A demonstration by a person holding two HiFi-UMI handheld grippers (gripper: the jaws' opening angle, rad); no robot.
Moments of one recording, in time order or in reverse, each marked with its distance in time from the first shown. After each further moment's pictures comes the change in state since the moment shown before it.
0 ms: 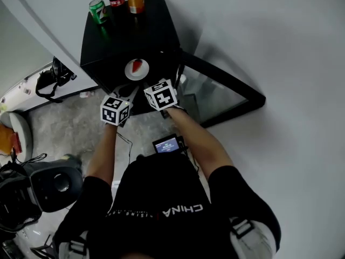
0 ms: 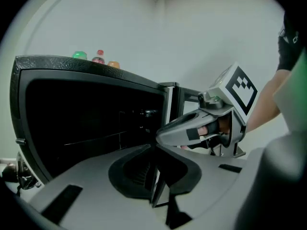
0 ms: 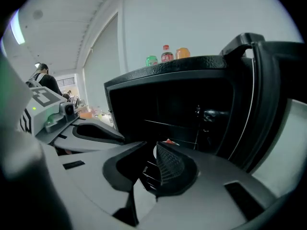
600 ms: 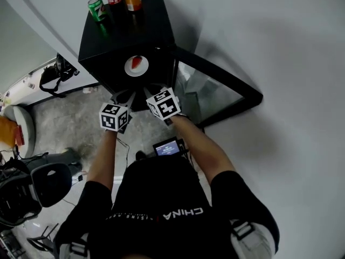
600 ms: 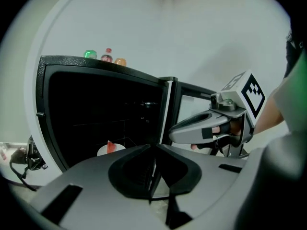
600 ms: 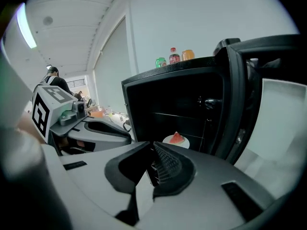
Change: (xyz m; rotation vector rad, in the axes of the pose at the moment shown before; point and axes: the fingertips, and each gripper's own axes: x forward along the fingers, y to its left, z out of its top) left arm -0.021 -0.029 -0.027 -0.086 0.047 0.095; right arm -0.044 0.021 -0.037 -0.029 0.001 0.104
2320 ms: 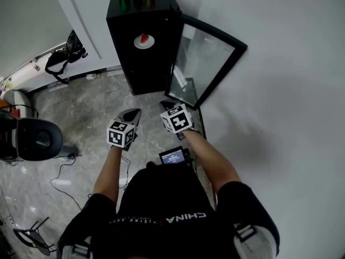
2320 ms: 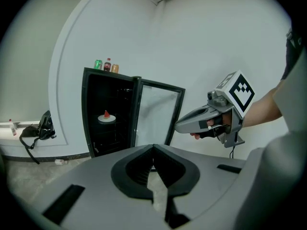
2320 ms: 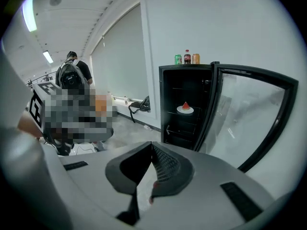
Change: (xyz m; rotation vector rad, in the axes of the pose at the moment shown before) left arm -0.262 -0.194 -0.178 -0.051 0.068 -0.026; right arm -0.206 0.220 -0.183 -0.003 0.150 -0.084
